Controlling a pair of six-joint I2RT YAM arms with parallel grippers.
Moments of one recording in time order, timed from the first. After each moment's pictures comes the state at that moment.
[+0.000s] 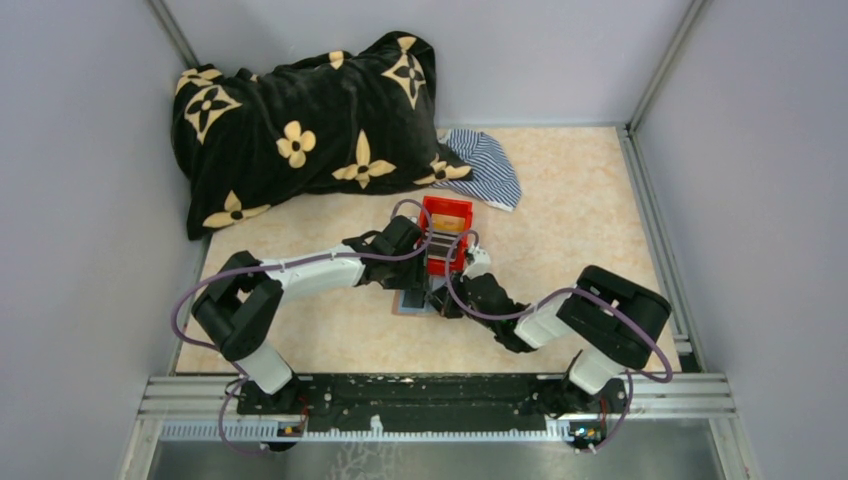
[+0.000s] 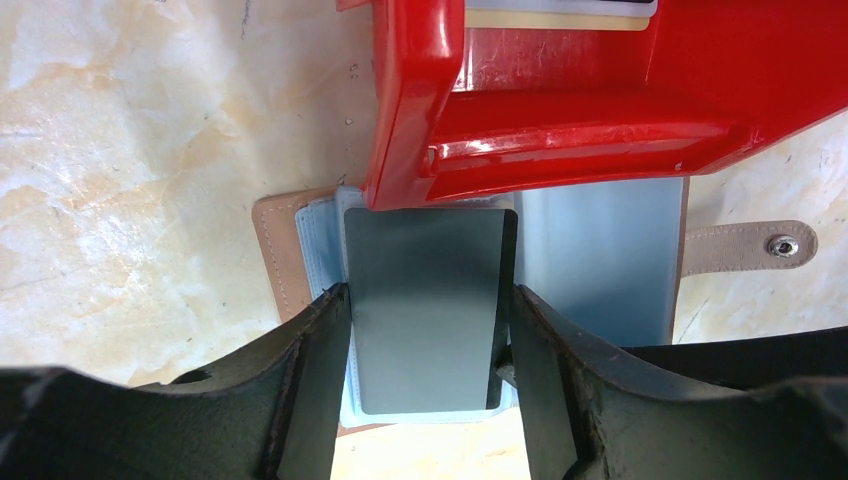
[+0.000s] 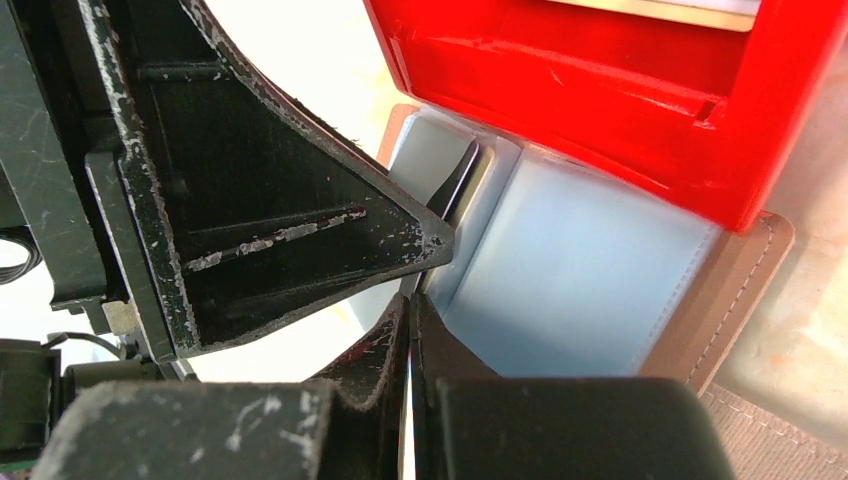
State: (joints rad) left arm -0.81 1.66 0.95 -0.31 -0.03 -0.68; right arm 0.95 1.58 0.32 0.87 0.12 0.87
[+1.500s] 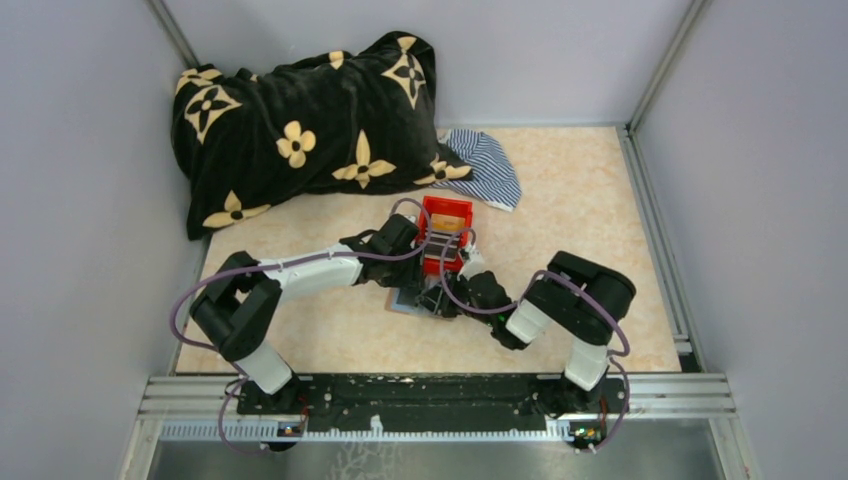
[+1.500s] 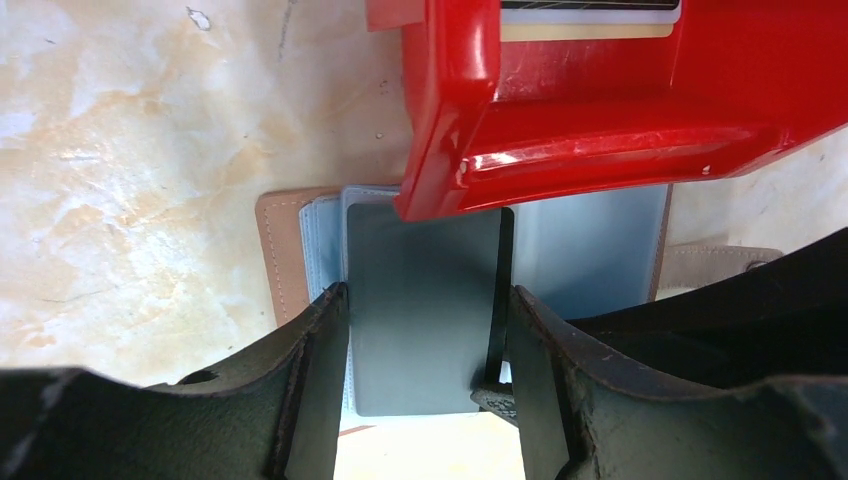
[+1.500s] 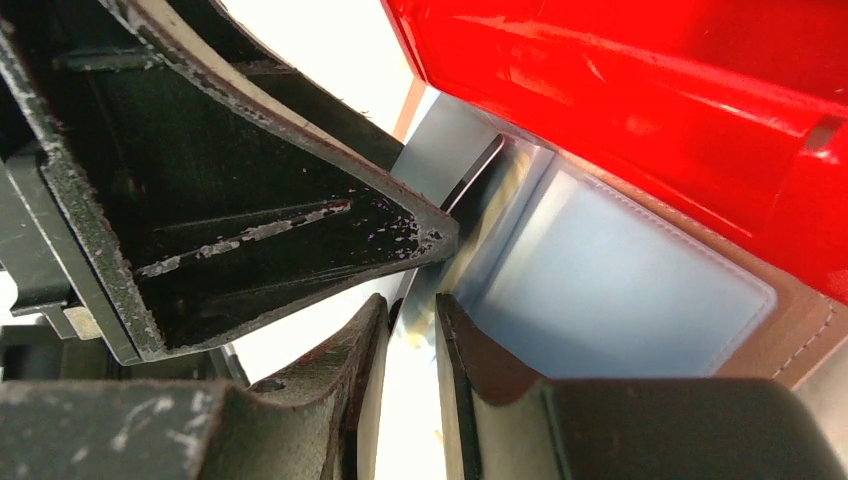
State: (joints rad) left arm -0.80 1.65 0.95 -0.30 -0.03 -0.62; right arm 0.90 1.75 0.34 1.06 -0.04 0.93
